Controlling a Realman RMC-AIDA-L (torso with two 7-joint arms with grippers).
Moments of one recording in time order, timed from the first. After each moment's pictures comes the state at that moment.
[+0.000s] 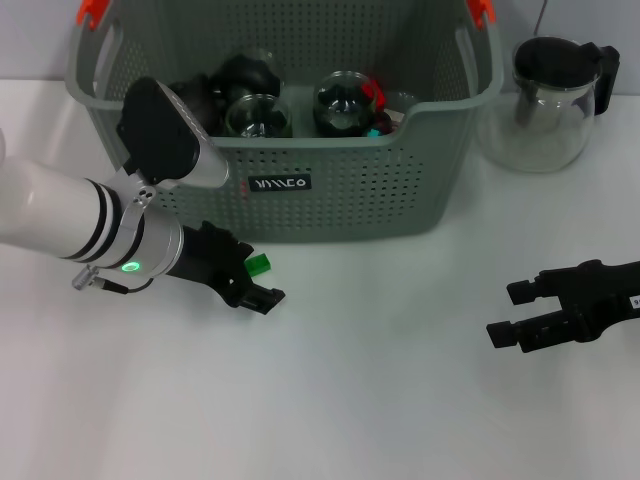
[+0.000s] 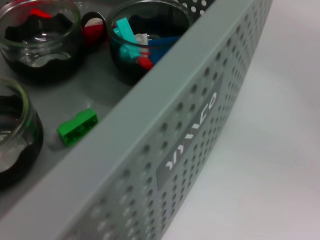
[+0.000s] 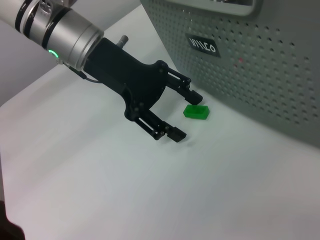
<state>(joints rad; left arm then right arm) -0.59 -2.17 1.20 0.93 2.46 1.10 -1.95 0.58 2.01 -0.83 -0.81 -2.25 -1.64 1.83</state>
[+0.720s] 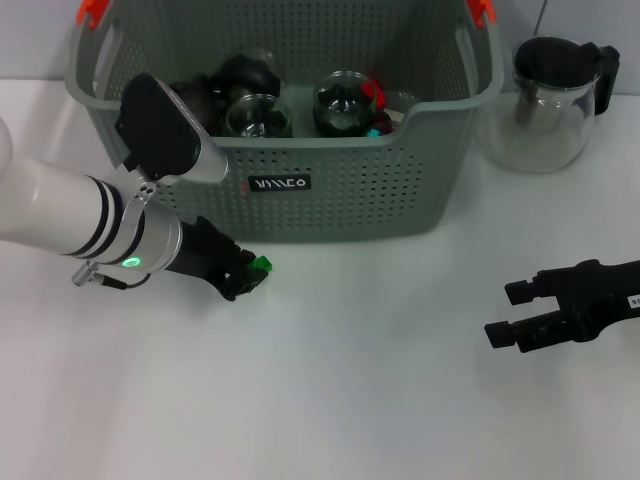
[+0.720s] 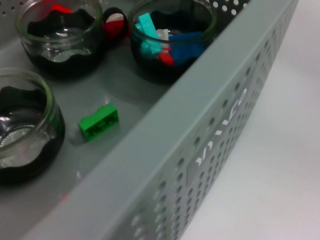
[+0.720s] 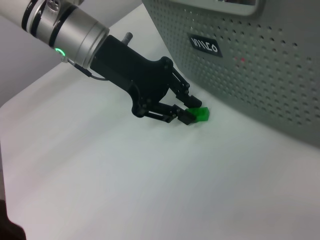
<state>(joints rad) -0.60 -2.17 1.20 0.91 2.49 1.06 -1.97 0.58 2.01 -0.84 -0.81 -2.25 -1.64 1.83</state>
